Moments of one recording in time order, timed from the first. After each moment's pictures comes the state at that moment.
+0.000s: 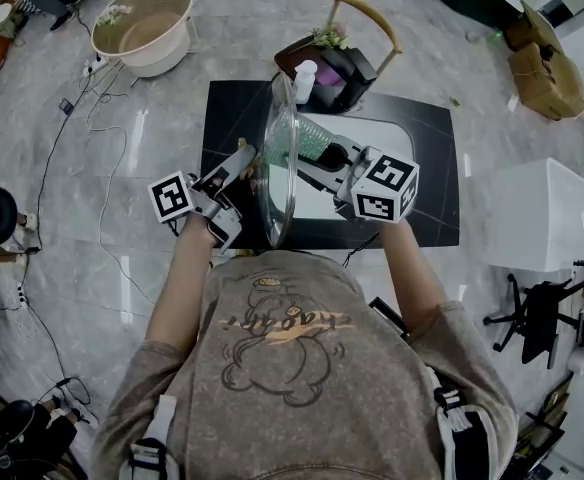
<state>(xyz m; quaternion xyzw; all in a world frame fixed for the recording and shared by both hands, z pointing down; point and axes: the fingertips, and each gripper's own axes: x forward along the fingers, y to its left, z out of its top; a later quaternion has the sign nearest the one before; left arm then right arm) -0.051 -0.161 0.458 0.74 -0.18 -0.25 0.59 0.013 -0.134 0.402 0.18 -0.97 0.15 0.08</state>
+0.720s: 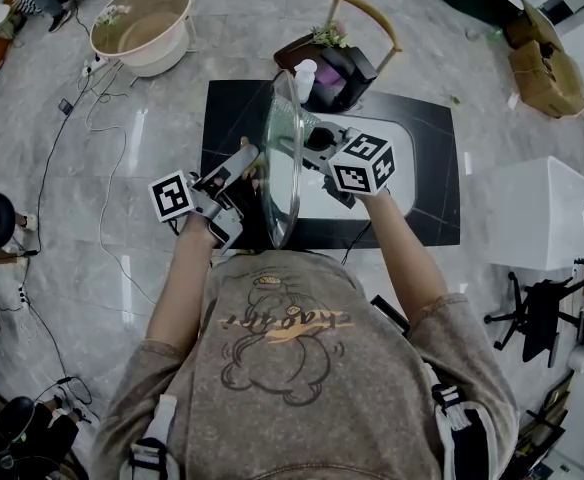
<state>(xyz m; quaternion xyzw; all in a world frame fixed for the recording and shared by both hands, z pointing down) -0.047 -0.160 0.452 0.75 -0.17 -0.25 0.59 0.009 -0.180 0.463 0.21 -0.95 0.18 0.14</state>
